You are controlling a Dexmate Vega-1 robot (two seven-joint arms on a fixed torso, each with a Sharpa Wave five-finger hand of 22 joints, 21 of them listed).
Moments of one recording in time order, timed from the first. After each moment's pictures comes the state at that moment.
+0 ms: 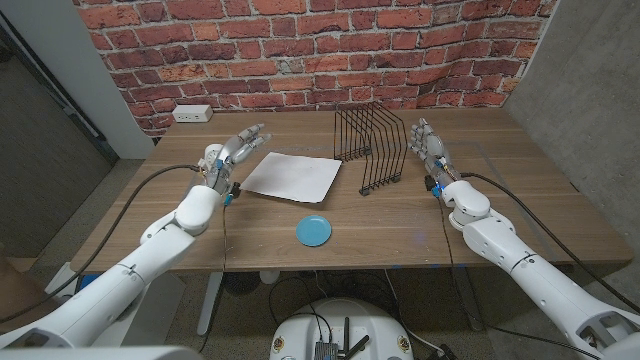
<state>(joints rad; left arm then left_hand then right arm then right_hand) 1.00 0.72 0.33 -1.58 -0.19 -0.25 0.26 0.46 0.07 0.31 -0.11 0.18 0.25 -0.07 0.17 0.17 0.17 -0.04 0.17 0.18 0.14 -0.04 0.16 0.16 0.18 -0.04 0.18 0.17 -0.92 -0.55 -0.38 -1.49 0.55 0.19 -0.16 0.04 0.09 0.35 0.06 0.20 0.12 -0.01 0.18 0.17 0.12 0.00 0.19 0.19 0.02 -0.01 0.23 0.31 0.27 -0.01 0.18 0.16</state>
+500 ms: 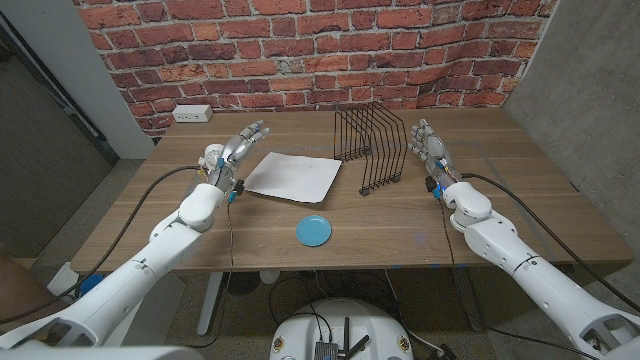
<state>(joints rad) 0.94 0.65 0.35 -1.46 -0.30 -0.33 0.18 0.38 0.13 0.32 -0.10 0.18 0.14 -0.02 0.17 0.17 0.07 0.00 0.17 0.18 0.06 -0.02 0.16 0.17 0.12 -0.04 0.18 0.17 -0.93 -0.57 -0.38 -1.51 0.53 0.20 -0.16 0.04 0.09 0.35 0.06 0.20 0.11 -0.01 0.18 0.17 0.12 0.00 0.19 0.19 0.02 -0.02 0.23 0.31 0.26 -0.02 0.18 0.16</state>
